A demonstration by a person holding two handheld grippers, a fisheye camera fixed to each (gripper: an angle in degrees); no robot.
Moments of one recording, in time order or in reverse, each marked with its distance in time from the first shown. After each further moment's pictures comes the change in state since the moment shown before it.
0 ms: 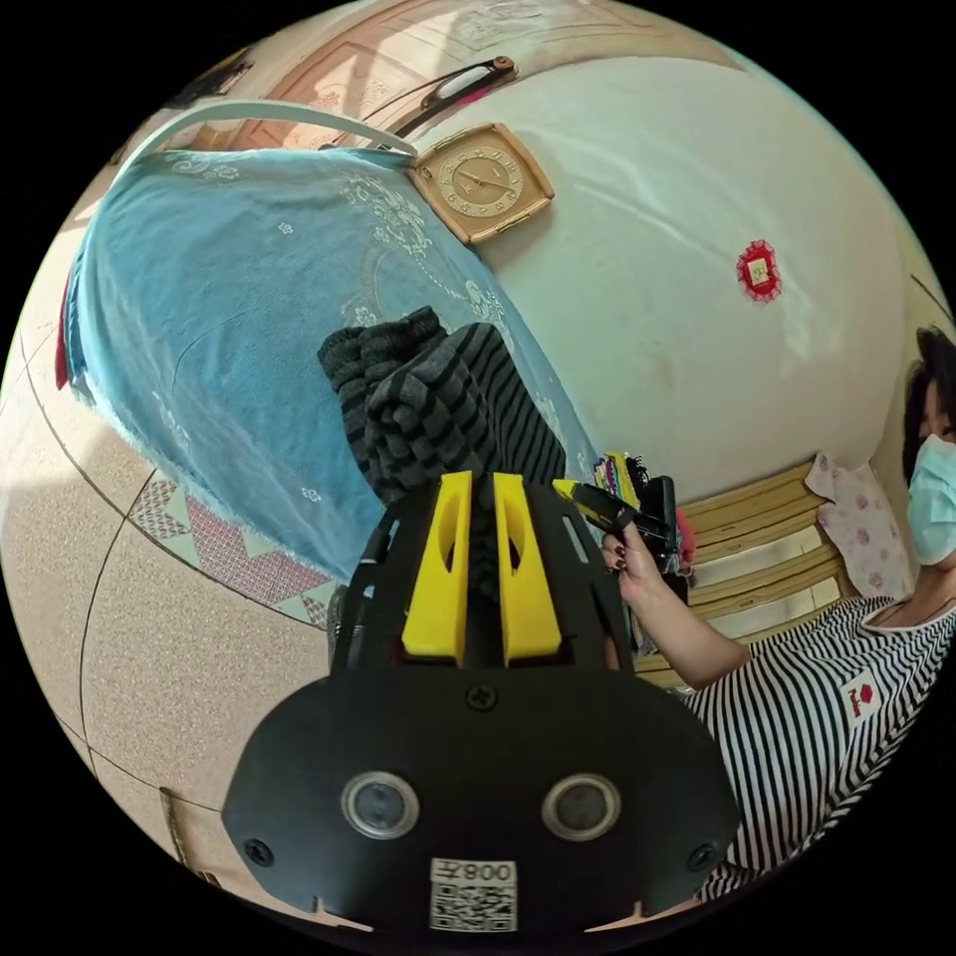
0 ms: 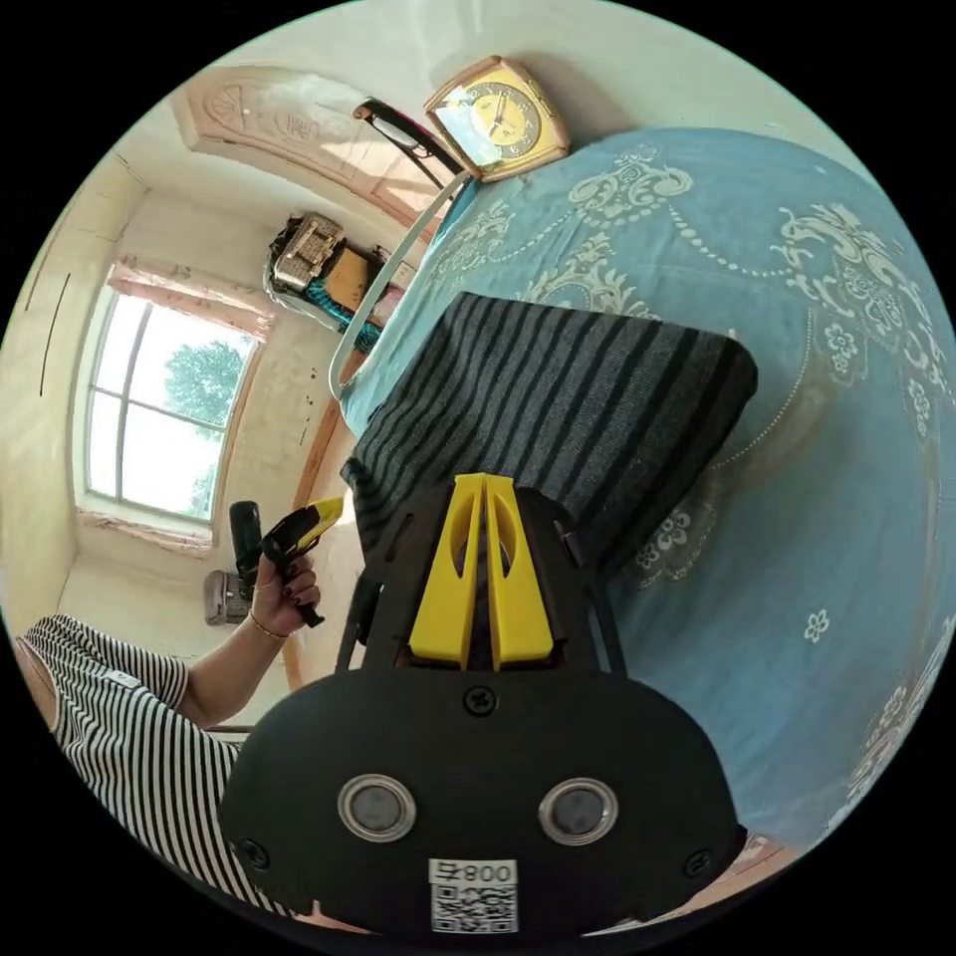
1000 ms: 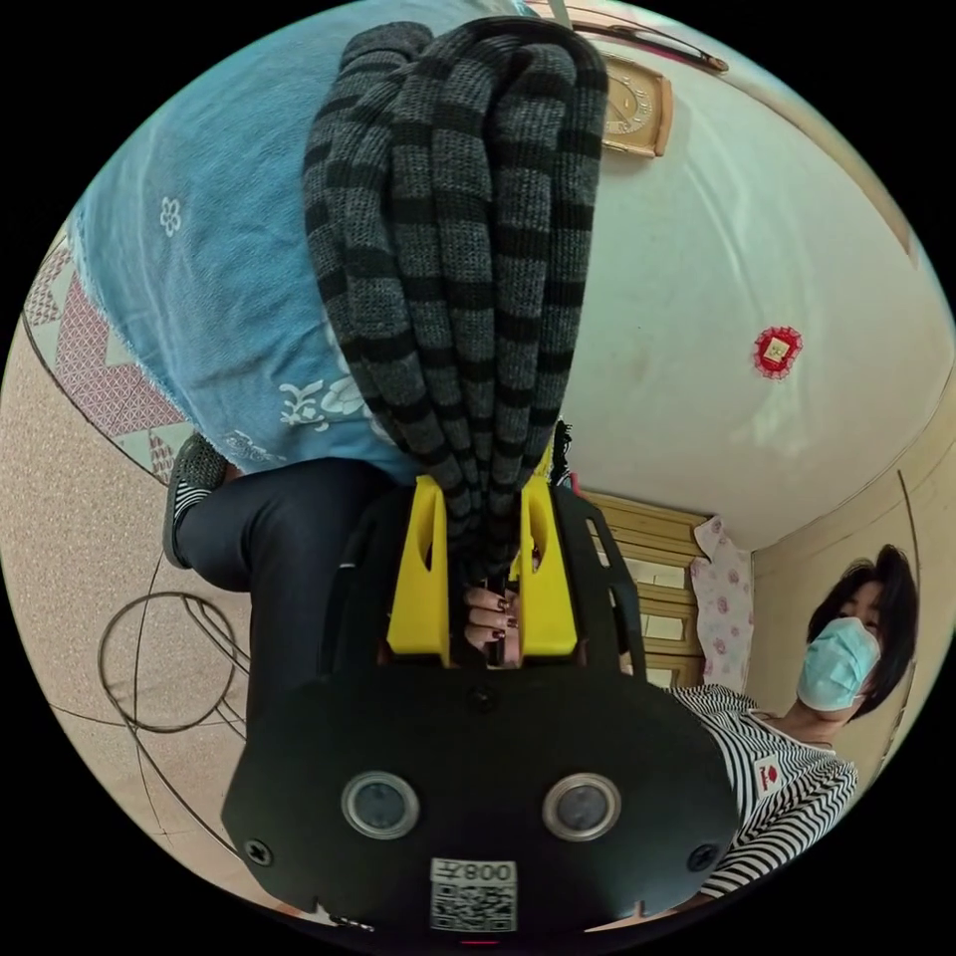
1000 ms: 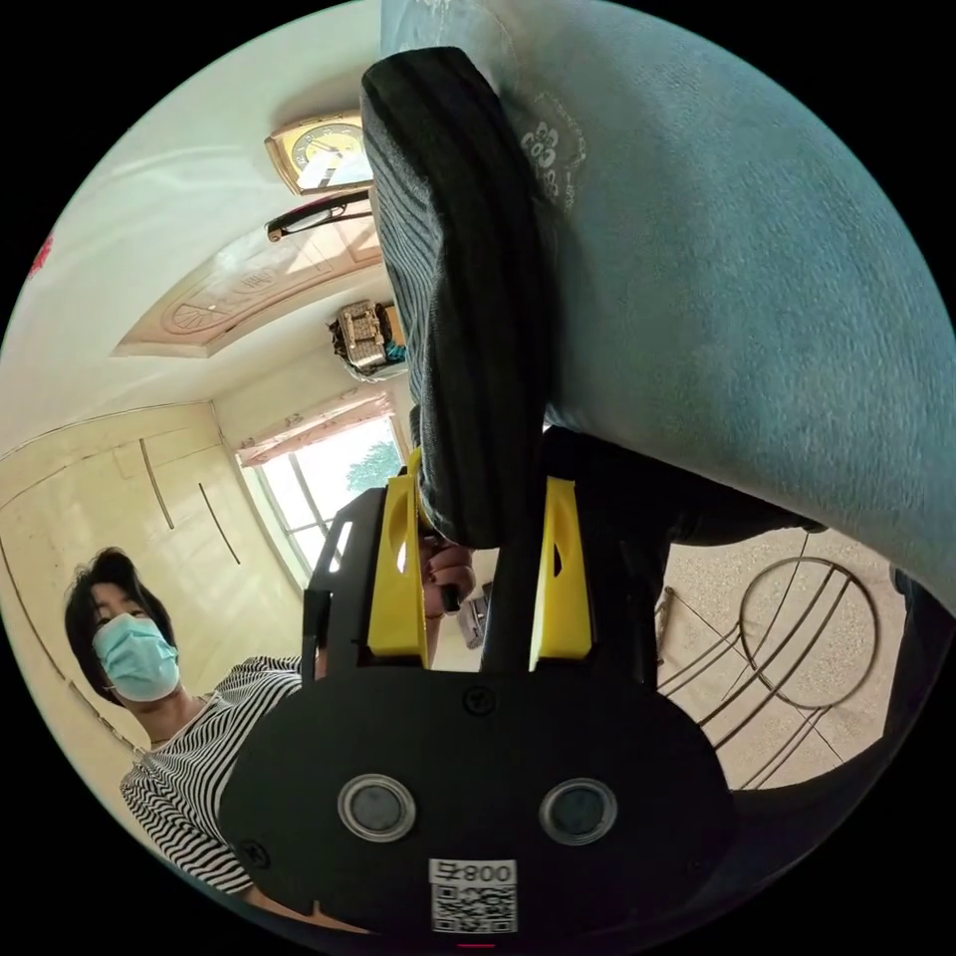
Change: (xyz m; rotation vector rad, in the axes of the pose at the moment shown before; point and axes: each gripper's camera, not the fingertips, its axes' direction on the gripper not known) left arm -0.044 0.110 0.097 -0.280 0.382 -0.370; right arm 0.168 0.151 0.003 -0.128 -0.702 0.502
